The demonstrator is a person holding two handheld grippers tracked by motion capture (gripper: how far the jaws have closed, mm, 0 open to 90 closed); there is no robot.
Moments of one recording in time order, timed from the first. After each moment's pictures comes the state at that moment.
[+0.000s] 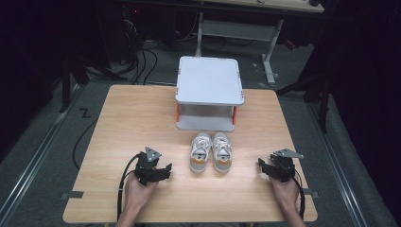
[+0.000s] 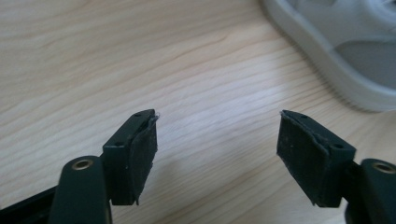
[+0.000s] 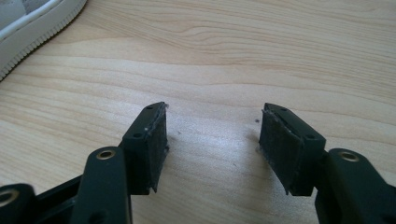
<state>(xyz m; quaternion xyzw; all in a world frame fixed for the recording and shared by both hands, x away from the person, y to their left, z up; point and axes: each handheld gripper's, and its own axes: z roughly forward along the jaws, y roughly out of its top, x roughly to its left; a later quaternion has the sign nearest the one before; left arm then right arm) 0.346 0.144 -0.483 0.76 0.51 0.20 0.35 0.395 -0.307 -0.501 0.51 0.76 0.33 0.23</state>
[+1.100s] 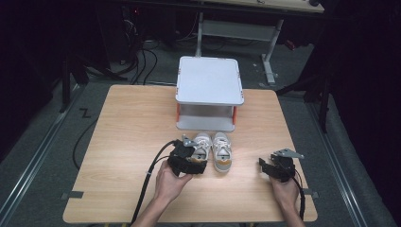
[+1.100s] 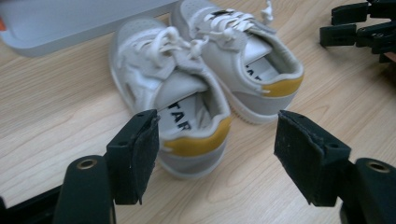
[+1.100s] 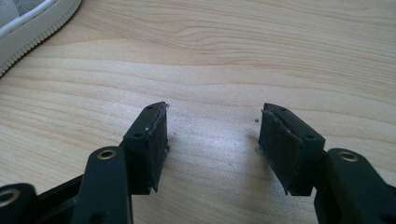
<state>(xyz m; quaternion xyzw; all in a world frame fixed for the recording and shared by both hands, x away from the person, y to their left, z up) 0.361 0.046 -0.415 0.81 0.46 0.11 0.35 0.395 -0.307 -0.501 0.52 0.76 0.33 0.24</state>
